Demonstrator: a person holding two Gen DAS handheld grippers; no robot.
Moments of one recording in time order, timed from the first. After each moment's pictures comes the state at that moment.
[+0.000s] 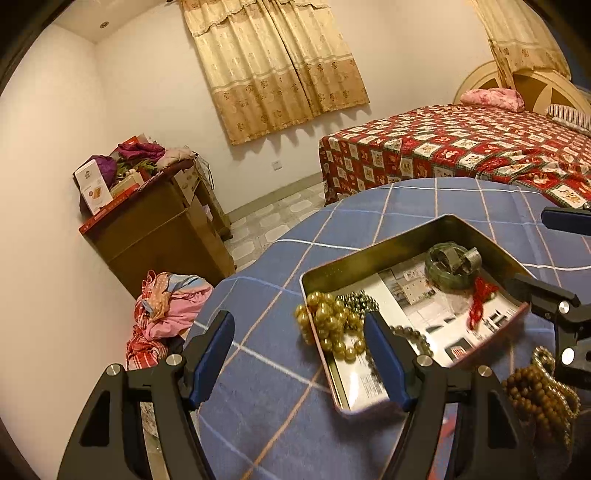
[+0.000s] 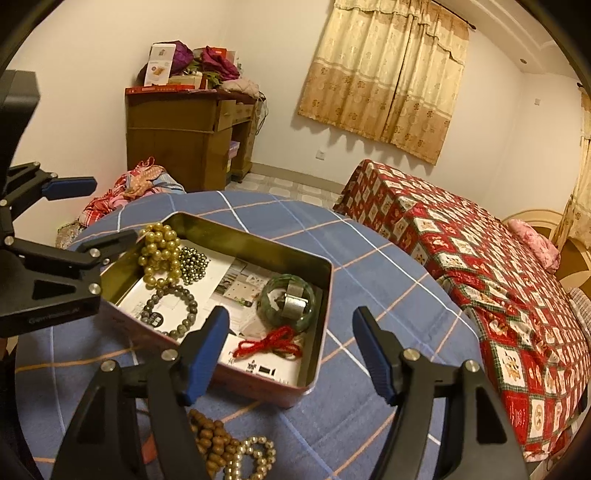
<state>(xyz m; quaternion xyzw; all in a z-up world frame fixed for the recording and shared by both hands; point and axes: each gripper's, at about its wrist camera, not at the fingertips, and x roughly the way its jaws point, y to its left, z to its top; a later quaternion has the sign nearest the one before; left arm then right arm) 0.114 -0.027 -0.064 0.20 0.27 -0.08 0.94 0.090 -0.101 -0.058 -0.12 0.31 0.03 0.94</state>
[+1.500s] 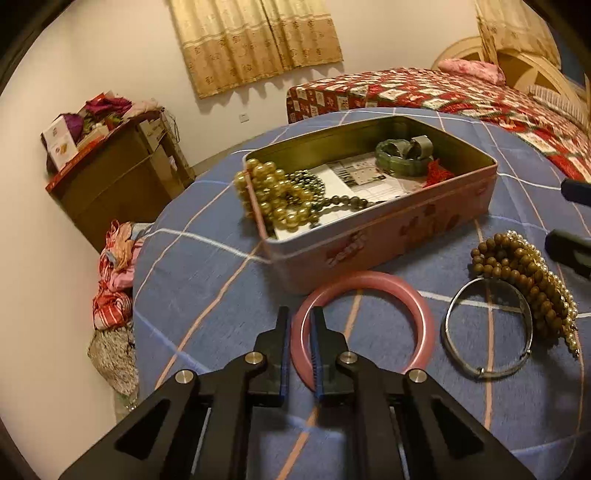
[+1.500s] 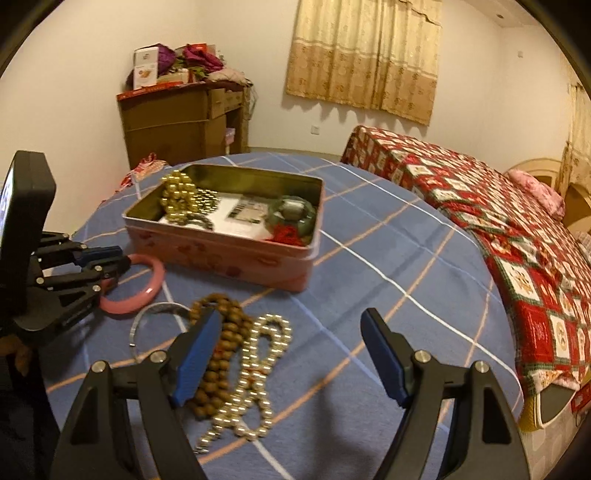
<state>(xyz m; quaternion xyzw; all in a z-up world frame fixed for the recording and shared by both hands) 0.069 -0.013 -0.133 0.18 0.37 -0.13 0.90 0.022 -0.120 -0.091 -0.05 0.34 0.03 0.94</state>
